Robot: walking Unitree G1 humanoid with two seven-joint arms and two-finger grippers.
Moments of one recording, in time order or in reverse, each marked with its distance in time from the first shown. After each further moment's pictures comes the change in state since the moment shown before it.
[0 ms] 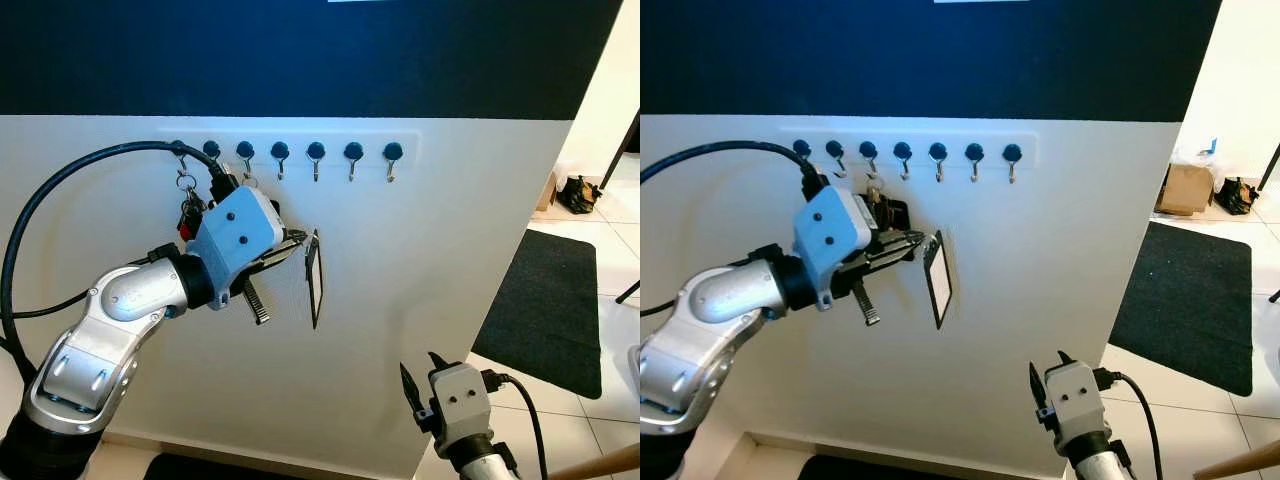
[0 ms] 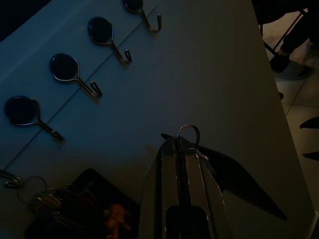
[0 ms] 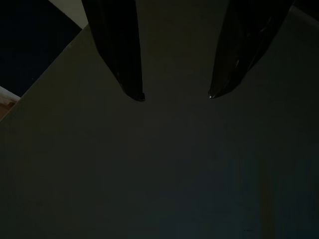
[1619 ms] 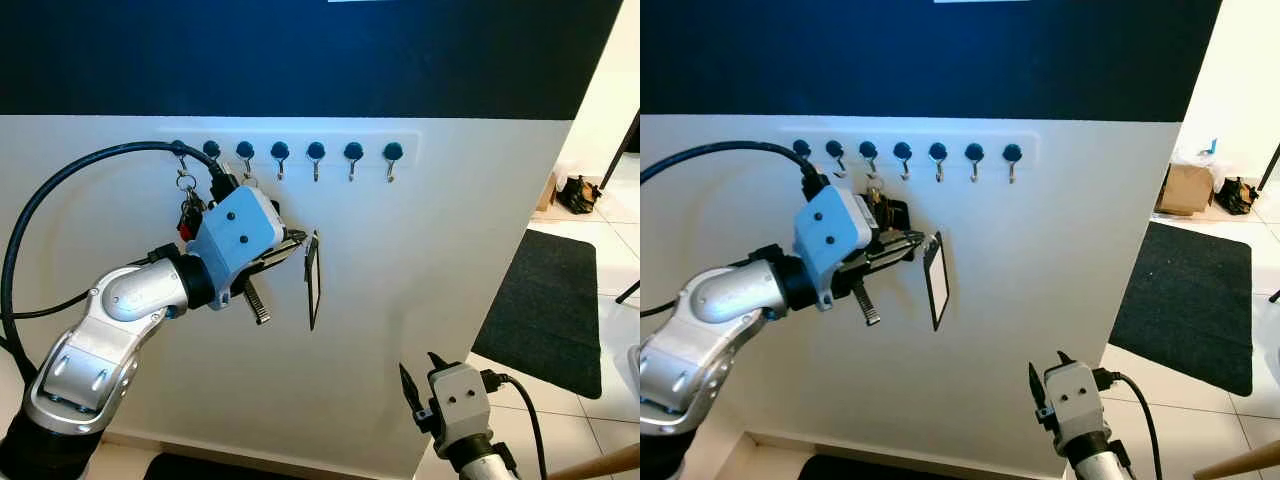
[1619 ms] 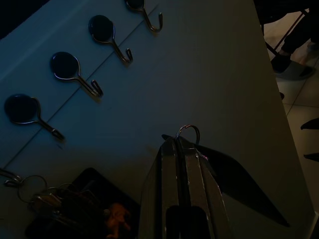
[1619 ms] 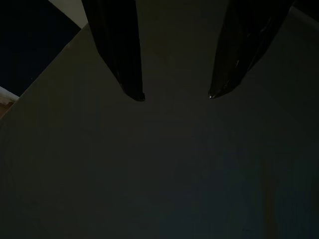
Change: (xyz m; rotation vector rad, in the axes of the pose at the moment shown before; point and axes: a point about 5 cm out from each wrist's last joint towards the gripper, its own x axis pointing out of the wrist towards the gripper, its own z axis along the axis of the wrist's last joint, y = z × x) left arm 0.000 0.000 0.000 -0.003 0.002 0.005; right arm 0.000 0.001 0.000 0.000 0.000 0.002
